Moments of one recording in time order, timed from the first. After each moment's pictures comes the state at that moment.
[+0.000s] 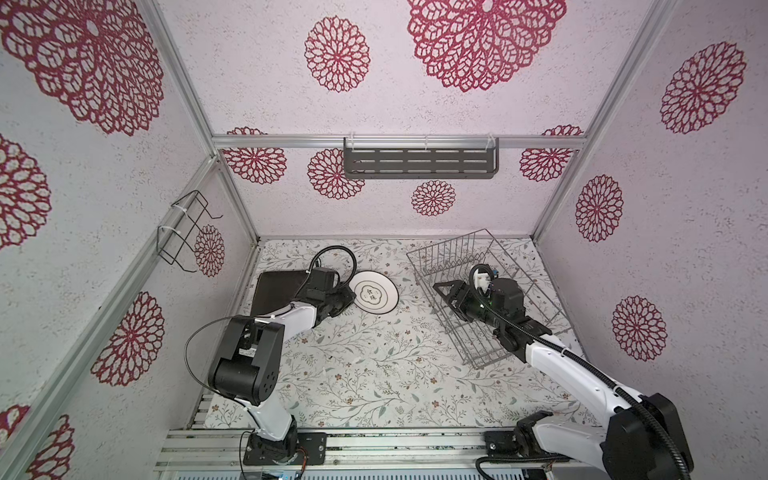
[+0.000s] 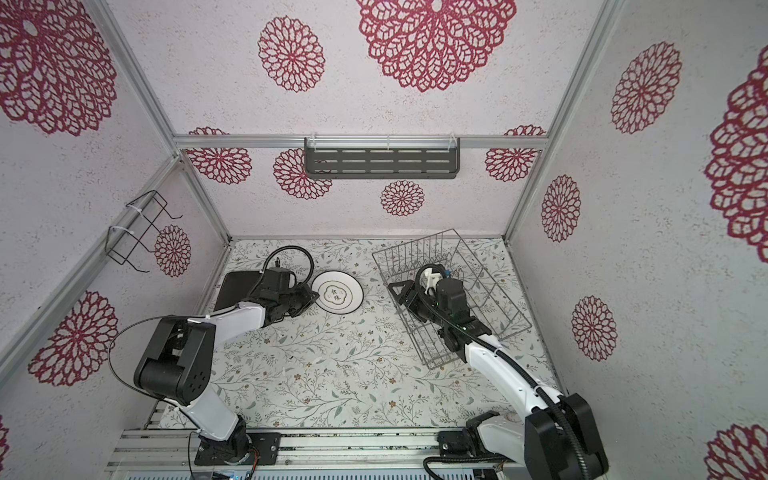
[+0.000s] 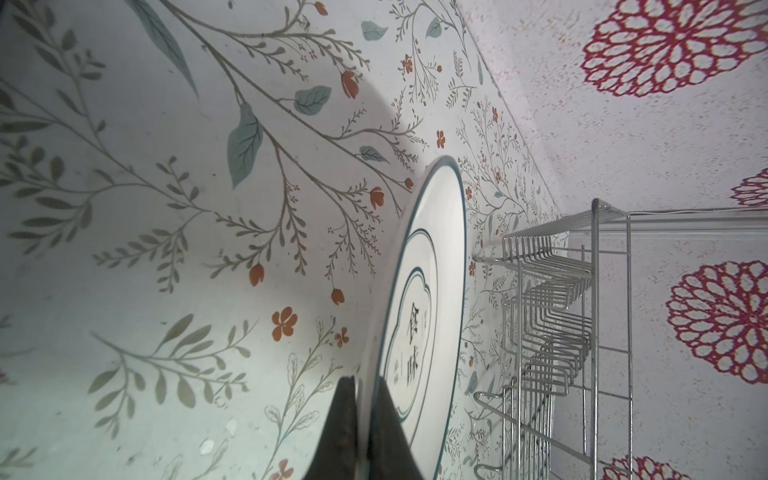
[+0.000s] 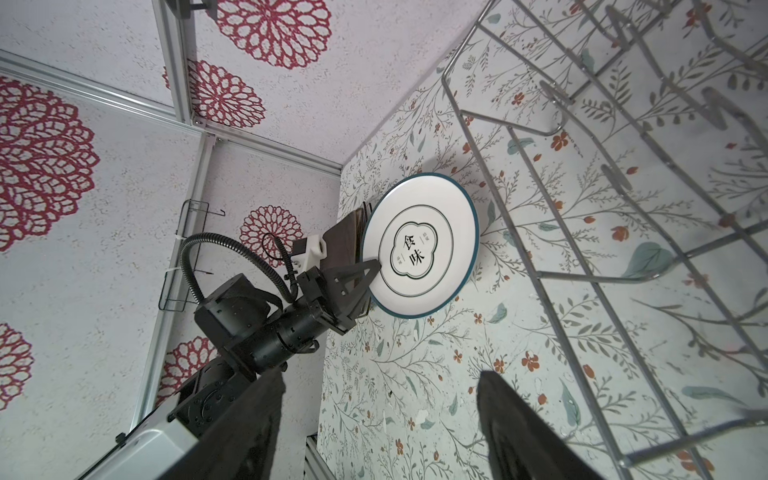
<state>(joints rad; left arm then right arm) -0.23 1.72 0.91 0.07 0.28 -0.89 0.42 1.18 0.73 0.09 -0.39 1.02</state>
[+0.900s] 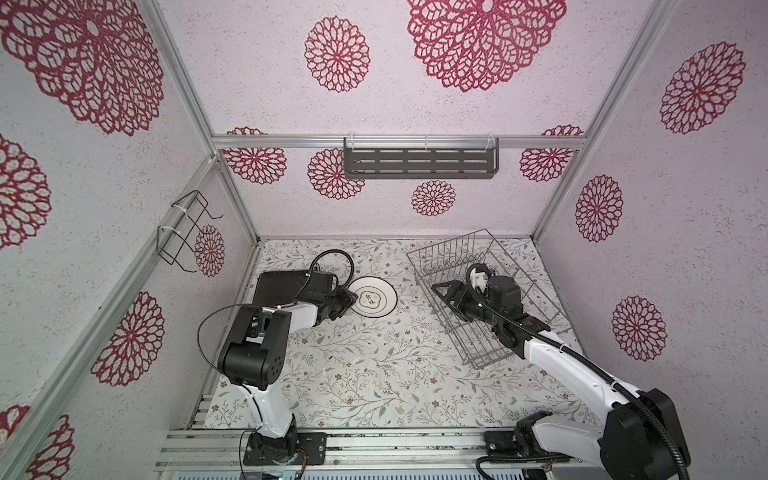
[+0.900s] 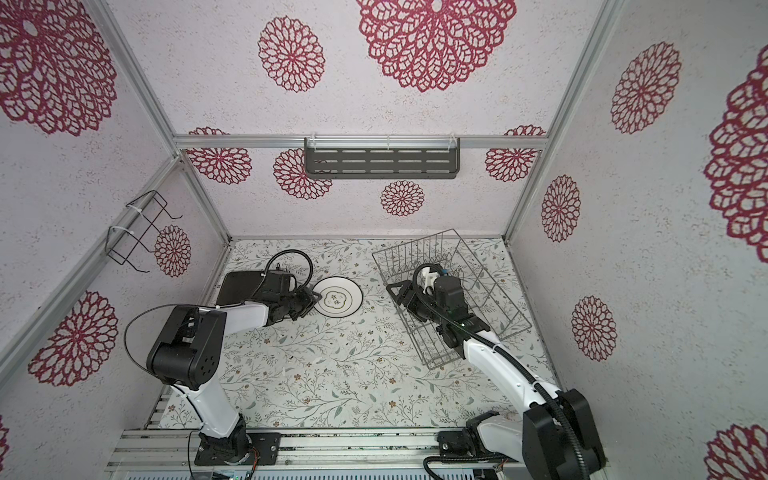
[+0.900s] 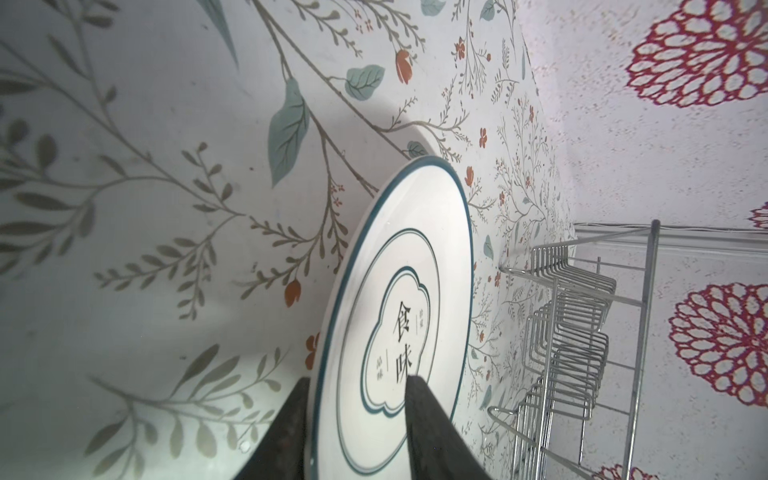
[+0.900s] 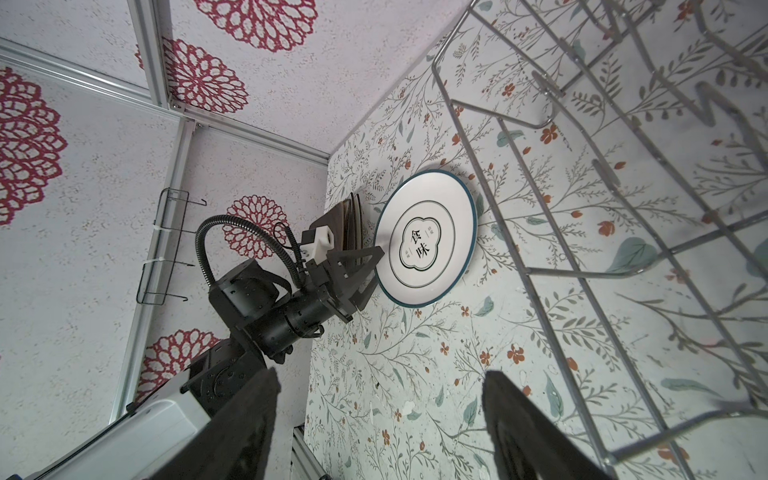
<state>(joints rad) -0.20 1.82 0.91 0.12 0.33 -0.92 0.42 1.20 0.76 0.04 -0.40 0.99</state>
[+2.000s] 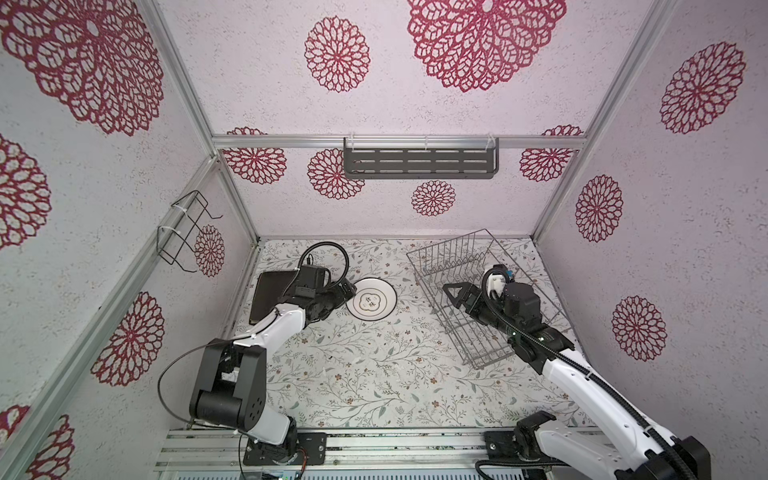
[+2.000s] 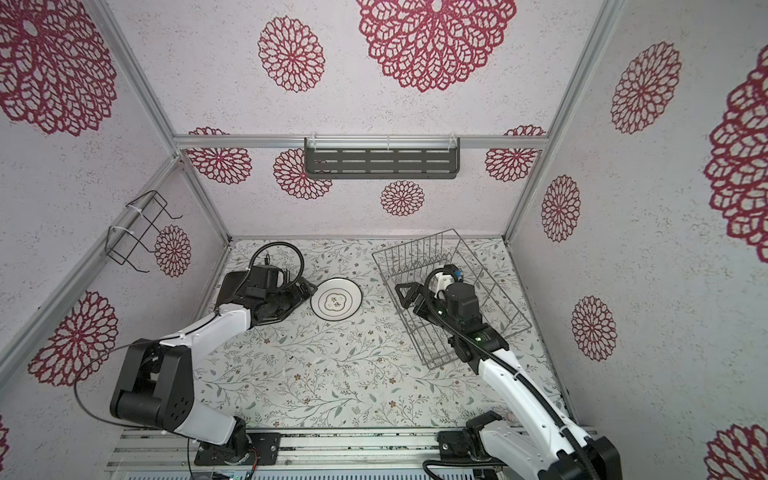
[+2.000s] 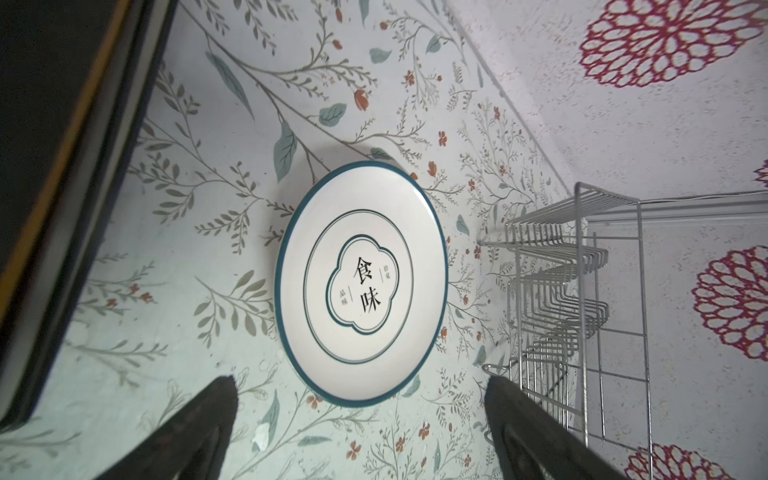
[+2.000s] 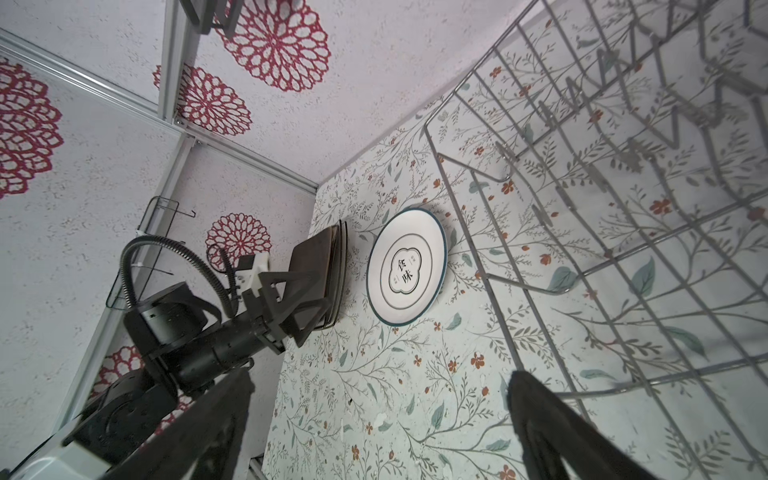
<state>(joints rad) -0.20 1.50 0.93 -0.21 0.23 -0.78 0.42 0.96 0.75 -0.13 -0.23 0.85</state>
